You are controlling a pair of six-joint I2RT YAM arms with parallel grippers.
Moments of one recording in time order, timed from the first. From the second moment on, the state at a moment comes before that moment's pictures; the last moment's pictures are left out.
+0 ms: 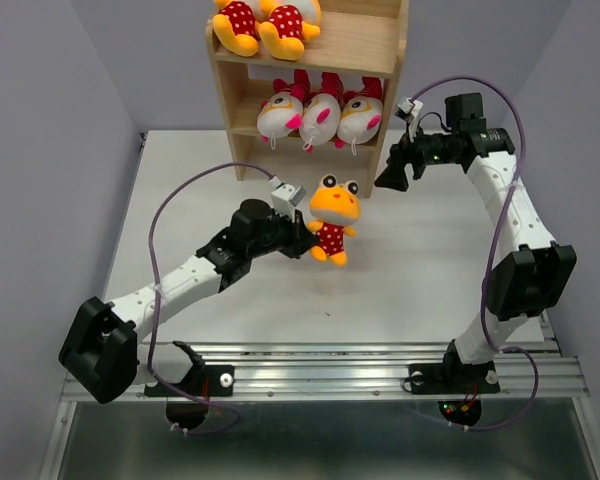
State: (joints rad) left arm -0.70 1.28 0.79 0.11 0.29 -0.37; right arm 0.11 1.71 1.78 -0.90 -0.89 -0.51
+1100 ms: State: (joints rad) left arm -0.56 1.96 2.41 -0.36 0.14 -0.21; right arm 0.00 1.44 1.23 -0.74 -0.94 -0.52
